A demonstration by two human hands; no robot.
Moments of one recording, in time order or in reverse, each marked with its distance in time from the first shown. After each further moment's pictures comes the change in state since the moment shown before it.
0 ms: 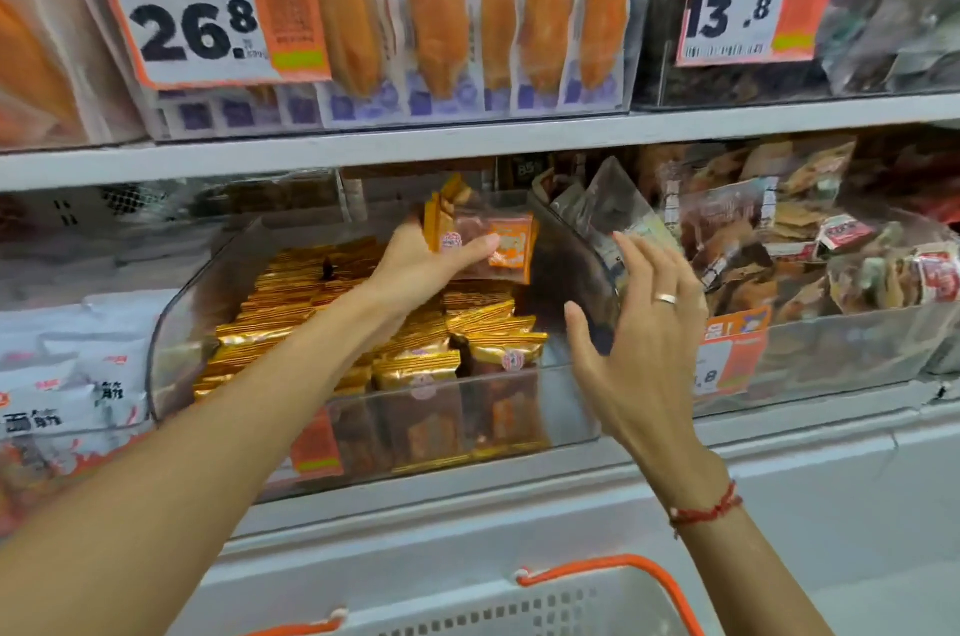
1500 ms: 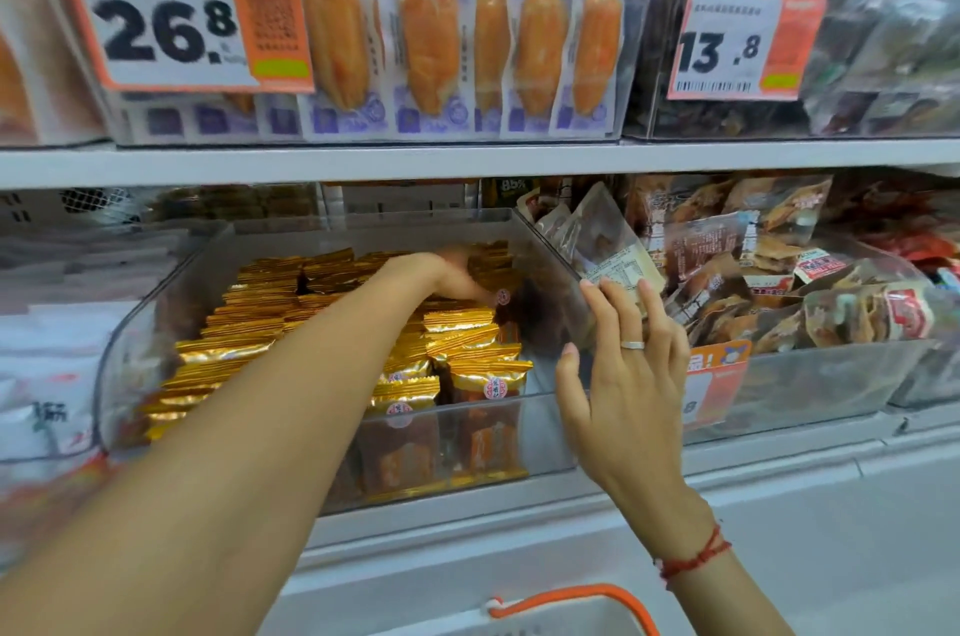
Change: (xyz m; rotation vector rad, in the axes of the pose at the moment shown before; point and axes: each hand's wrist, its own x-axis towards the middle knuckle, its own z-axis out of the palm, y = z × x) left_hand 0.088 -0.018 0.029 0.794 -0.374 -0.140; right_hand -0.011 0.010 0.002 -0.210 -0.136 -0.062
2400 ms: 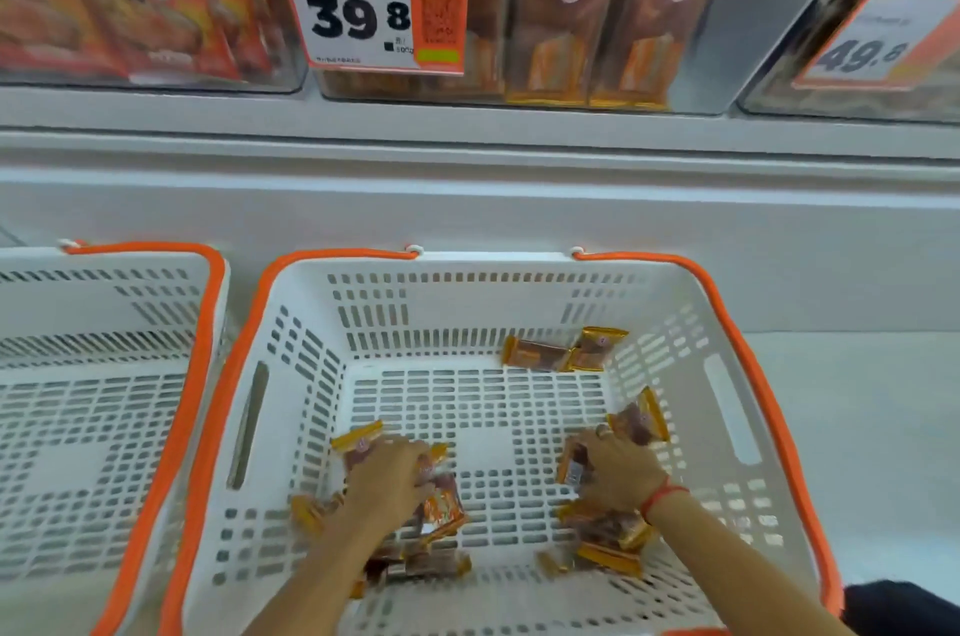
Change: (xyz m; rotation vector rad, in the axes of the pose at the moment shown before) left_hand -0.376 -0.175 0.382 -0.129 -0.362 -0.336; right_hand -0.367 0.043 0.027 -0.208 -1.661 -0.091
